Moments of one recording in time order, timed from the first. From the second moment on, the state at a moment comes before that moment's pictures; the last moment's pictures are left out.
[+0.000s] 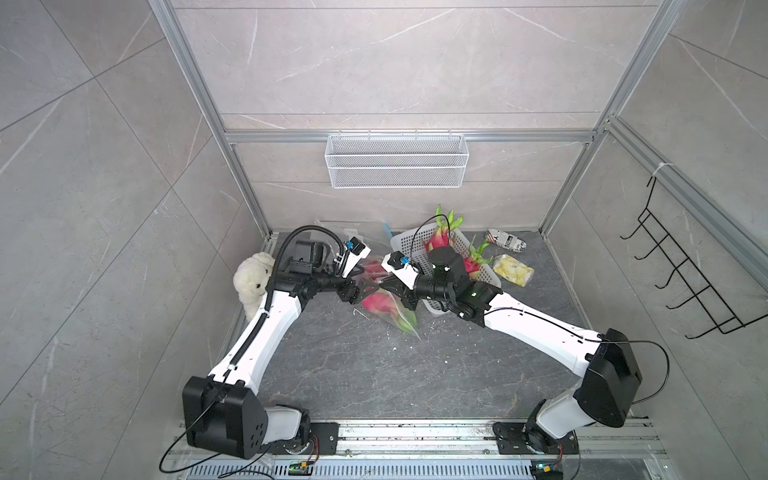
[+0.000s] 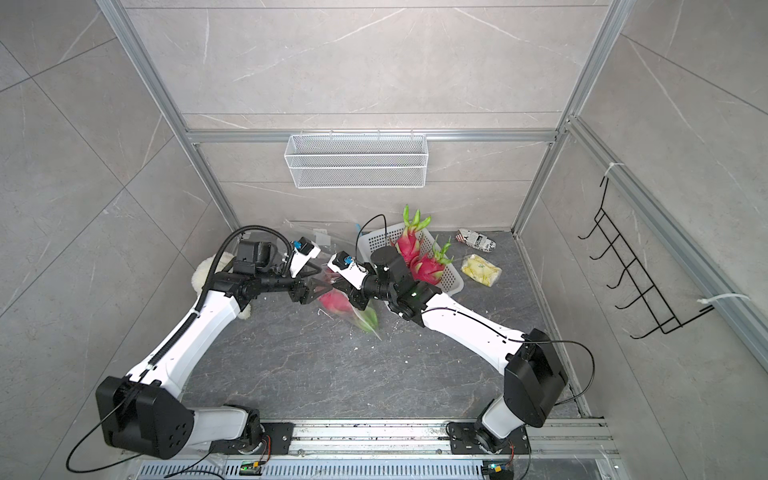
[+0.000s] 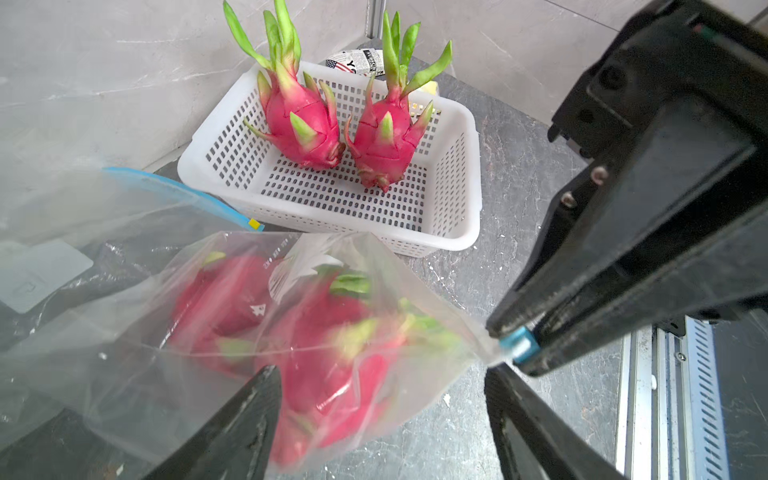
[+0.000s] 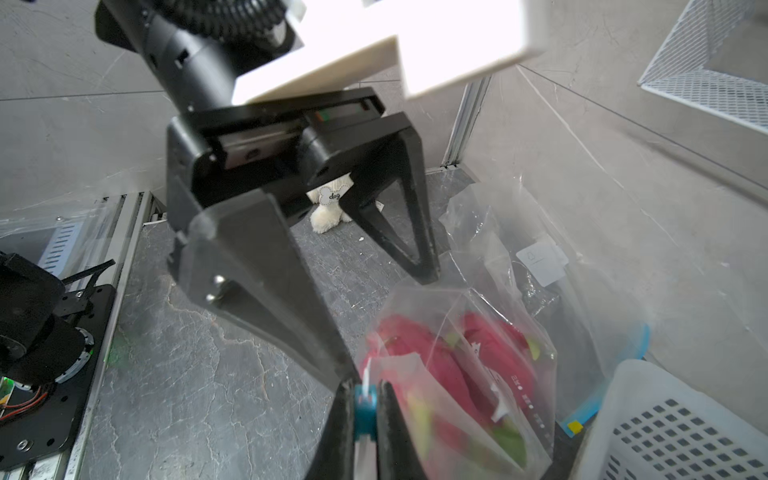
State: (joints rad) left arm -0.24 1.37 1.23 -0.61 0.77 0.45; right arm 0.77 1.56 1.27 -0.08 -0.39 -0.26
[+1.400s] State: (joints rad) left arm -0.42 1.59 1.38 -0.63 0.73 0.83; right arm 0.60 1.53 1.14 -0.01 -0.63 -0.25
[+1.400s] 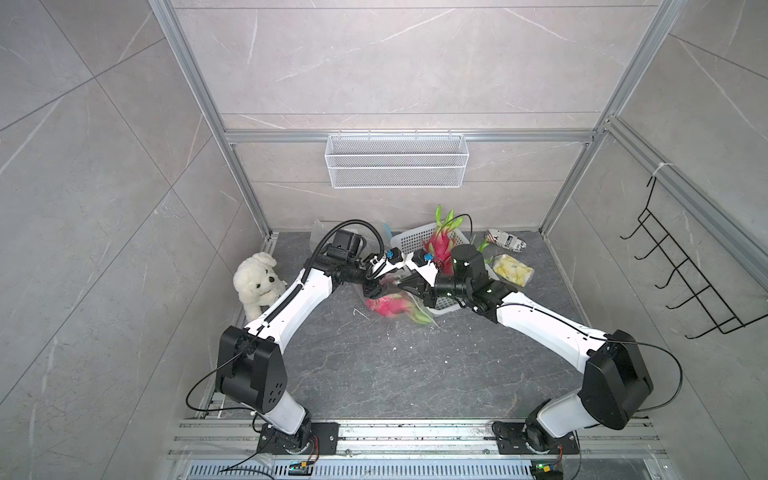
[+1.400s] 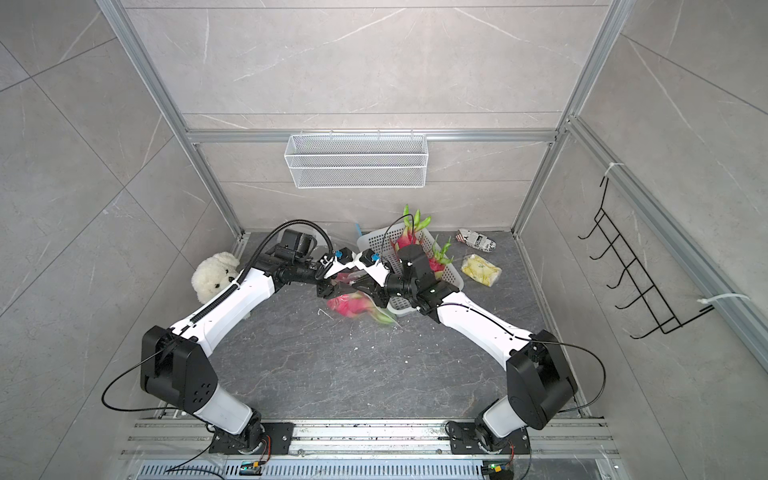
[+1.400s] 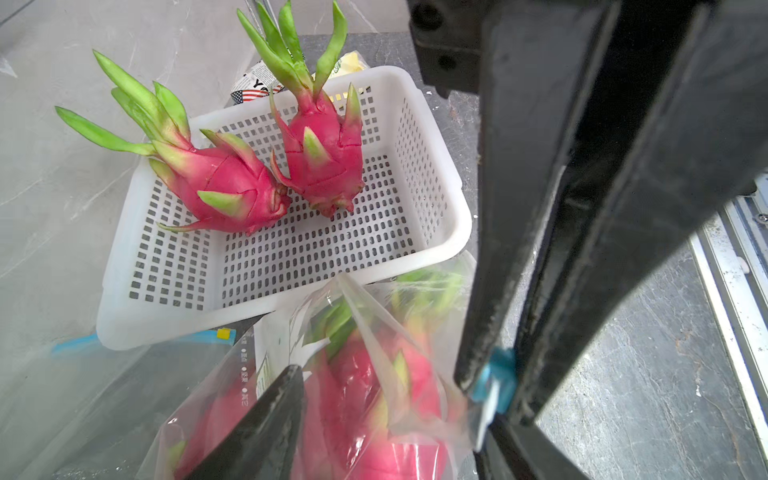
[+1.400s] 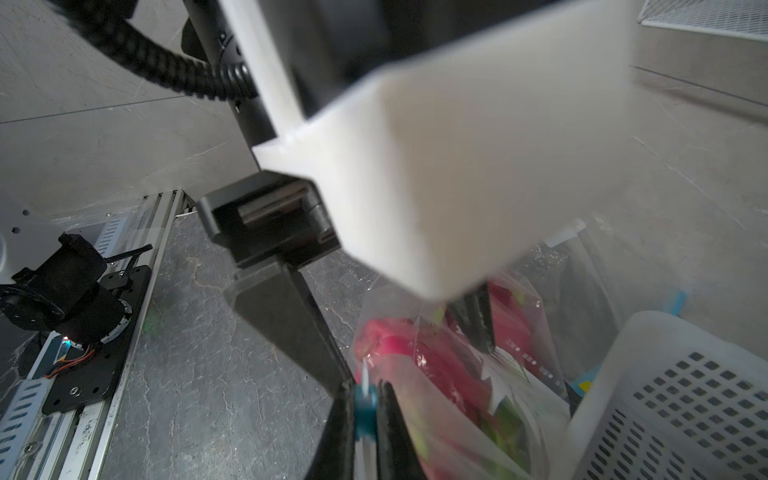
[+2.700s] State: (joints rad) left arm -0.47 1.66 1.50 -0.78 0.75 0.76; right arm 0.57 1.47 1.06 0.09 -0.57 -0.22
